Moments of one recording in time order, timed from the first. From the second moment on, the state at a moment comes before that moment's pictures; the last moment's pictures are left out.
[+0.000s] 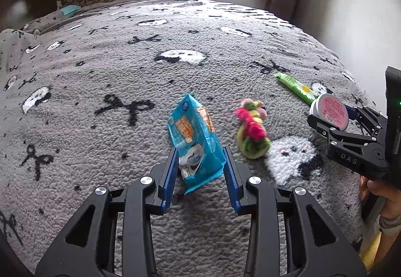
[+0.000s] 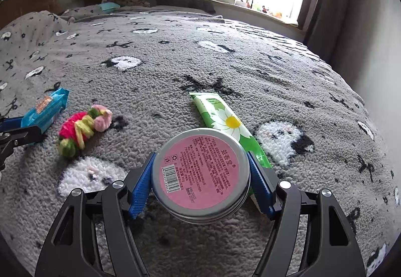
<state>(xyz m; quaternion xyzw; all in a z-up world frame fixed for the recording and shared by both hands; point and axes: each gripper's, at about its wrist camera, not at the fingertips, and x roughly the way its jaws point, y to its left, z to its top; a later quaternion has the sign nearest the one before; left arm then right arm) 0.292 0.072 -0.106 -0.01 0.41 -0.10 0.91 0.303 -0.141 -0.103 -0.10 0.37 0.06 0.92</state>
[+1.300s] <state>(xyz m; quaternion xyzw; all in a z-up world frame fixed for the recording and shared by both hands) 0.147 0.004 -0.053 0.02 0.35 -0.20 0.92 0.105 -0.195 -0.040 -0.13 0.31 0.02 0.94</state>
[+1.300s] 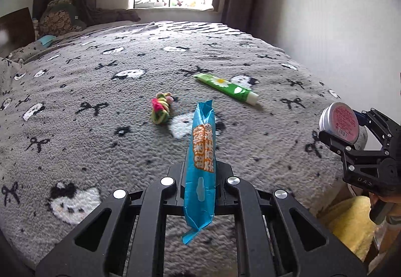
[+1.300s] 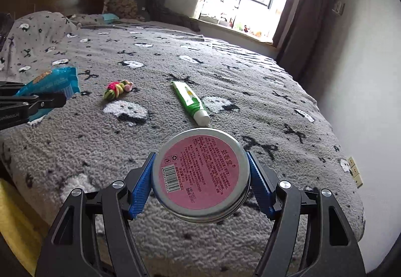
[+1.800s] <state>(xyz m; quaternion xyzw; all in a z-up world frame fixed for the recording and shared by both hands) 0.024 -0.020 -0.070 0.04 0.36 -0.24 0.90 -0.010 -0.203 -0.048 -0.11 0.30 0.03 0.95</state>
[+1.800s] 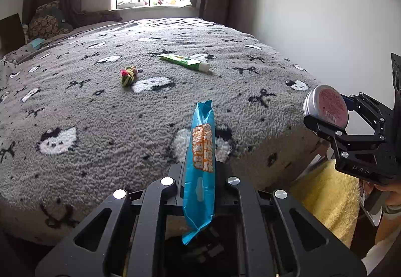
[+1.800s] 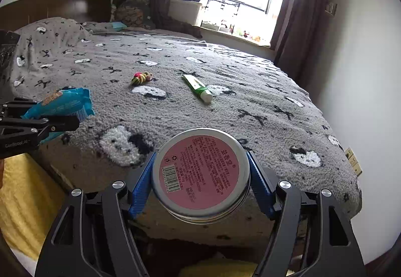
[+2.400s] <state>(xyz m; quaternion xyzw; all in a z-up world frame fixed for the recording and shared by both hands) -0.034 -0.018 -0.177 0.02 0.47 -0.24 0.85 -0.034 -0.177 -0.143 -0.10 0.41 0.08 0.90</state>
